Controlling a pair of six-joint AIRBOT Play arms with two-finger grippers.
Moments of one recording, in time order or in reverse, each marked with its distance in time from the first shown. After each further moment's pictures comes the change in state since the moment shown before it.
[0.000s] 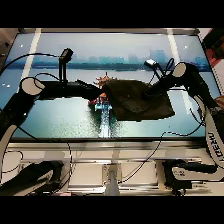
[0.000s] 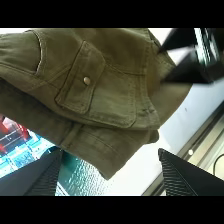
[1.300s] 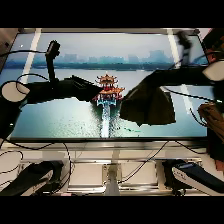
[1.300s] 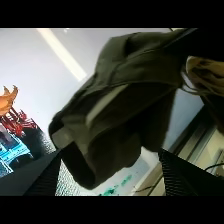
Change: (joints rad) left arm 0.000 0.136 0.000 -0.067 -0.014 0.026; right arm 0.034 0.238 -0.021 0.247 -0.246 0.336
